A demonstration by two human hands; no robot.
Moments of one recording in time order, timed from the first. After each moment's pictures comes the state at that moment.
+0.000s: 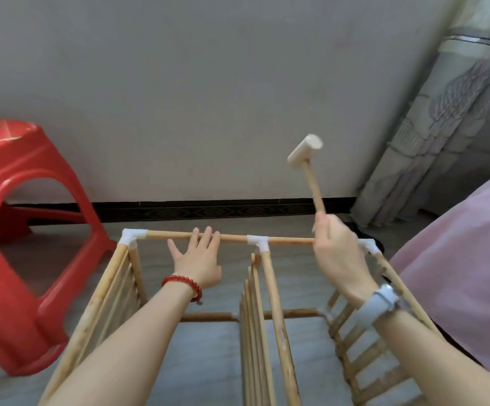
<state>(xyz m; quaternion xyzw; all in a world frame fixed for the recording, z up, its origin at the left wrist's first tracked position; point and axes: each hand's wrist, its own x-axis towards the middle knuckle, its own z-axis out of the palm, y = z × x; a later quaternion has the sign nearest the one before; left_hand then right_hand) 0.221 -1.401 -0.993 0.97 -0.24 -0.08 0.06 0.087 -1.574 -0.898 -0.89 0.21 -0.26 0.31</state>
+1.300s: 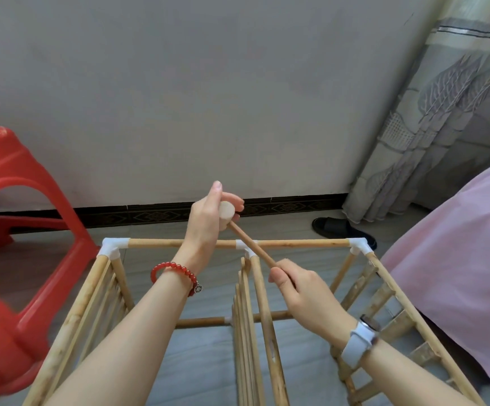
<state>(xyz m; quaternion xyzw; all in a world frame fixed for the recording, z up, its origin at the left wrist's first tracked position) 0.210 -1.437 -0.907 0.66 -0.16 -0.07 0.73 0.073 -1.570 -0.954 -0.95 0.03 -0.11 0.30</state>
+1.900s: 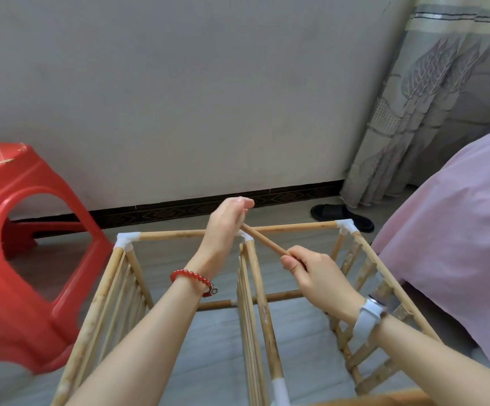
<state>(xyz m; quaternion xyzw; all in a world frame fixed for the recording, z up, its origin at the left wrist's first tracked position) 0.157 -1.450 -0.900 0.67 -0.23 -0.15 0.69 0.029 -1.588 -0.926 -0.94 0.08 -0.10 0.31</state>
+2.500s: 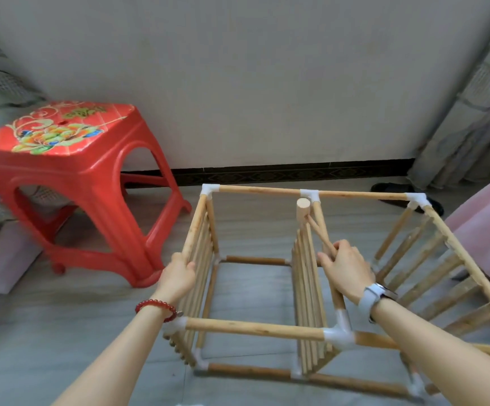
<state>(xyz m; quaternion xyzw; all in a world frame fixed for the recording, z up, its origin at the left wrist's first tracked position) 0.112 -1.216 -1.005 0.94 0.06 -0.14 0.29 0.021 -1.509 -0.978 -0.93 0.27 0.00 0.26</state>
